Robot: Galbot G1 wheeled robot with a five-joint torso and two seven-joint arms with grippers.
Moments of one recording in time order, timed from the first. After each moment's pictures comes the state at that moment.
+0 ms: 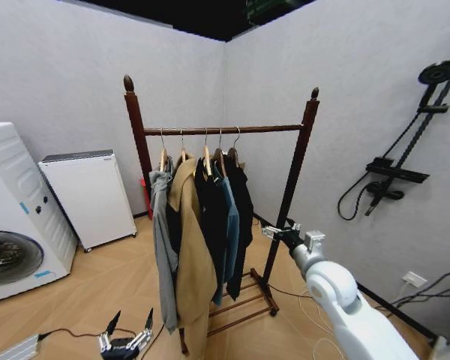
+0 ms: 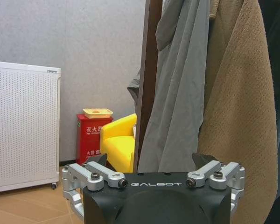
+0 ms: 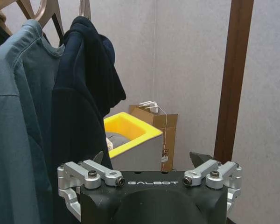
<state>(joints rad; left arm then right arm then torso) 1.86 -1.52 -0.65 -2.22 -0.22 -0.12 0.14 -1.04 1.06 0.49 2.17 0.56 -0.57 0.31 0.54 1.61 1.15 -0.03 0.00</state>
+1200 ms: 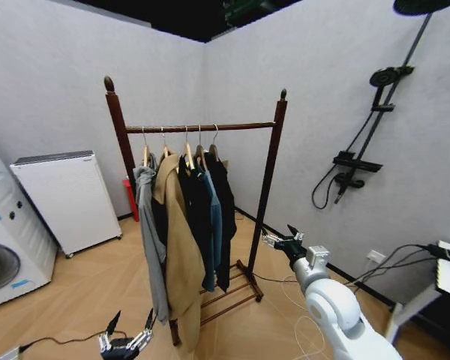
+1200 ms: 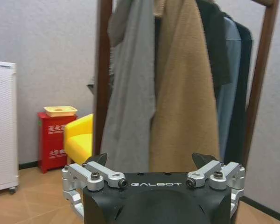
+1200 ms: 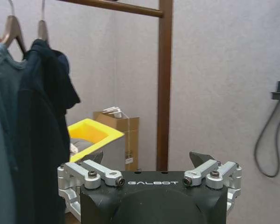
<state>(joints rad) 1.86 -1.52 -0.65 -2.22 -0.22 -0.12 0.14 -1.11 1.11 0.49 2.23 0.51 -0.53 0.32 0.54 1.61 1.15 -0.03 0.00</state>
